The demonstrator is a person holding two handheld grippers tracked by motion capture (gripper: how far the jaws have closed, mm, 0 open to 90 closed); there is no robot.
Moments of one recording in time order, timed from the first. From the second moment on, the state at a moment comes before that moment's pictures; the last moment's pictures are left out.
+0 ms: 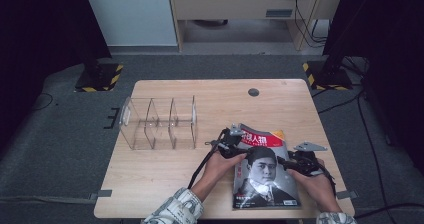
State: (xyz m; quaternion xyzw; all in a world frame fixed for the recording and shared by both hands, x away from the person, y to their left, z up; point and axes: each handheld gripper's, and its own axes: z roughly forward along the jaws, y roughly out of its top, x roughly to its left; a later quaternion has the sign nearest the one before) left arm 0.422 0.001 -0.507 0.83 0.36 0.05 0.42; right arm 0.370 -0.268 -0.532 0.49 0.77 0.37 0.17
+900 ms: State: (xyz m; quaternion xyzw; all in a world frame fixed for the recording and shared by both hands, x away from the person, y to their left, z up) left arm 0.453 -0.022 -0.494 0.84 0.34 0.05 0.41; right arm 0.372 -0.263 -0.533 0.48 0.77 0.38 0.17
